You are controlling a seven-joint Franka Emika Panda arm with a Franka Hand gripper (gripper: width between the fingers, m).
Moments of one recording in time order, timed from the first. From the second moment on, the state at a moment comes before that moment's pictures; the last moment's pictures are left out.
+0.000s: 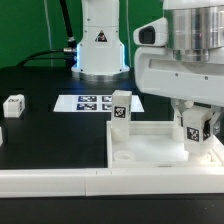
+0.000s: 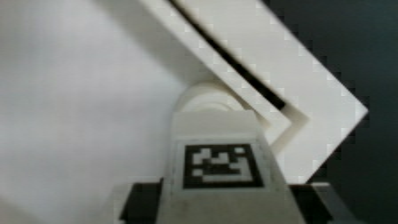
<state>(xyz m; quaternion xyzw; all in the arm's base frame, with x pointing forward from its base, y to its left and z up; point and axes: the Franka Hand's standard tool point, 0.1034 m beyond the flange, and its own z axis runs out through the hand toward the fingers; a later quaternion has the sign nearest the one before) 0.623 0.111 0.073 -0.87 0.49 0.01 0.07</state>
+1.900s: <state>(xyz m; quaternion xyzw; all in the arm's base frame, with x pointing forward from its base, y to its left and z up) 0.626 0.130 0.075 -0.98 0.21 0.00 0.03</state>
